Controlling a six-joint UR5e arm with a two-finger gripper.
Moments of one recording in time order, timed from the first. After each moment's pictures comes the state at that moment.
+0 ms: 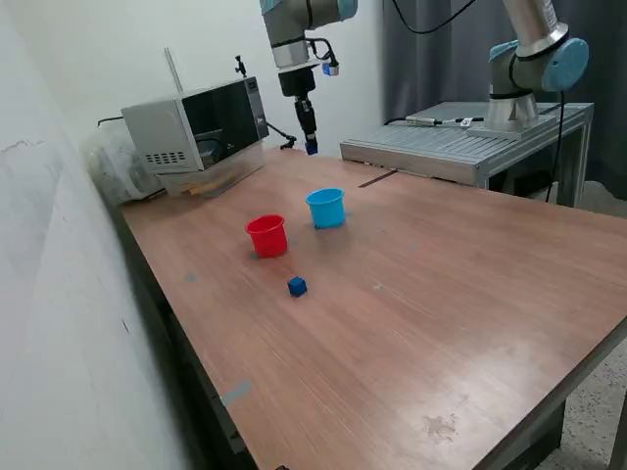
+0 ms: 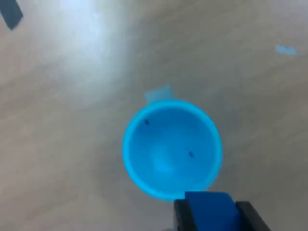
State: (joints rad) arm -0.32 -1.12 1.48 -1.90 -1.59 3.25
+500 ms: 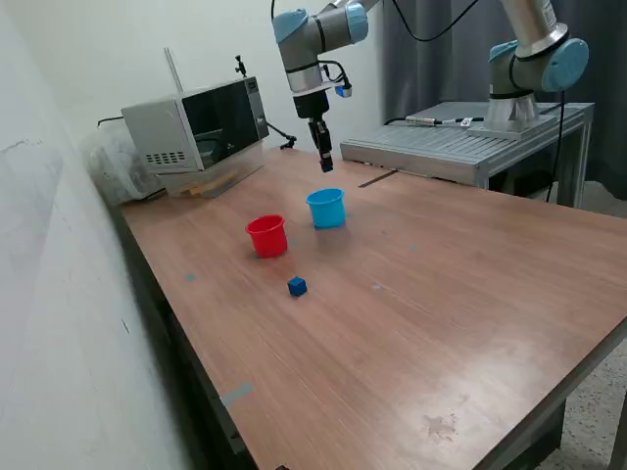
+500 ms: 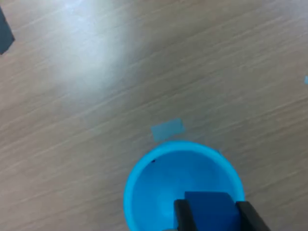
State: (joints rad) arm -0.32 -1.11 1.59 -2.00 -1.59 3.24
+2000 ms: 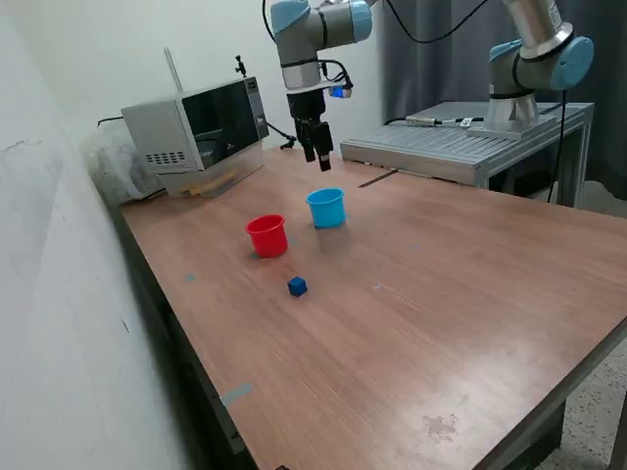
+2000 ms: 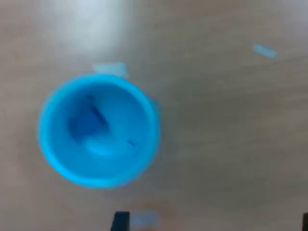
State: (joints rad) arm -0.20 -1.04 1.47 -2.03 -1.58 3.14
